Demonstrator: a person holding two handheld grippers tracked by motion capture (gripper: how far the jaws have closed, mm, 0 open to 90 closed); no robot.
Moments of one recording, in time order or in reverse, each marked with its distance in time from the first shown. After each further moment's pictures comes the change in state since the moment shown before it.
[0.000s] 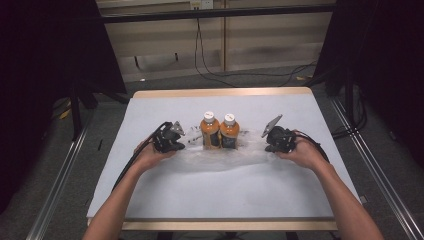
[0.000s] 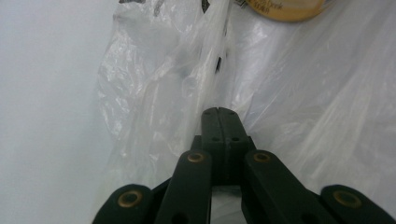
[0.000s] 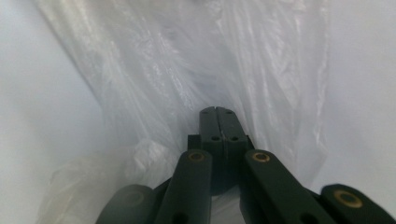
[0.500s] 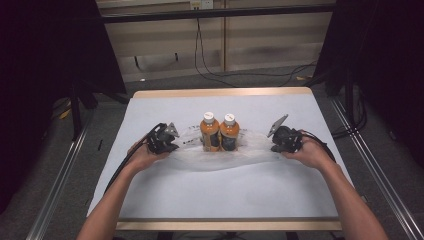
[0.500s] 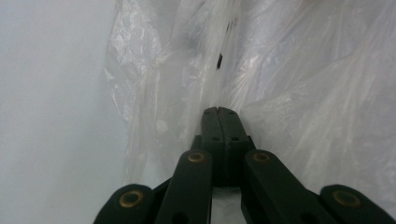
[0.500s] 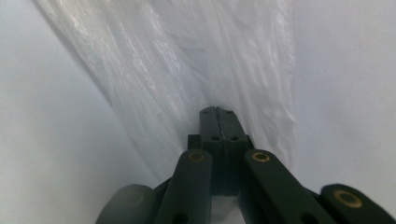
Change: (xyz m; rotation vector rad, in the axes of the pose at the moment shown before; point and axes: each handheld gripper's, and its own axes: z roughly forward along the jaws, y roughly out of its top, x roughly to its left) left arm 0.003 -0.016 -0.009 0.017 0.002 -0.002; right arm -0.007 -0.014 -0.006 0.024 -0.004 0.026
